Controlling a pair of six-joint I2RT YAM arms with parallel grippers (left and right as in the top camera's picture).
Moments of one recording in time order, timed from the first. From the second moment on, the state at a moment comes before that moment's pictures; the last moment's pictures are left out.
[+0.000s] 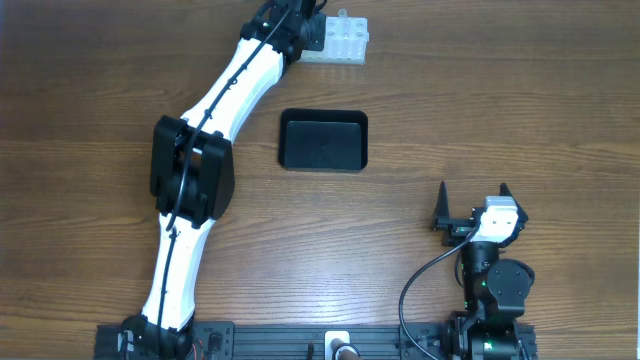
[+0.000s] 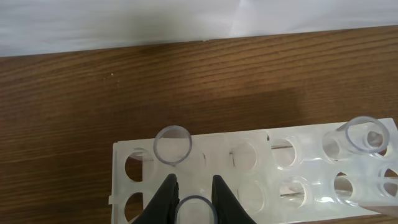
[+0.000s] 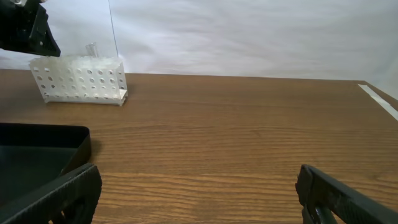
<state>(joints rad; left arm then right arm) -0.41 2.42 2.16 -0.52 -0.16 -0.22 -0.05 0.01 0.01 -0.07 -0.01 -0.05</state>
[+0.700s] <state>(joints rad) -0.42 2.20 2.16 -0.62 -0.17 -0.22 -0.05 0.01 0.01 -0.07 -0.01 -0.05</state>
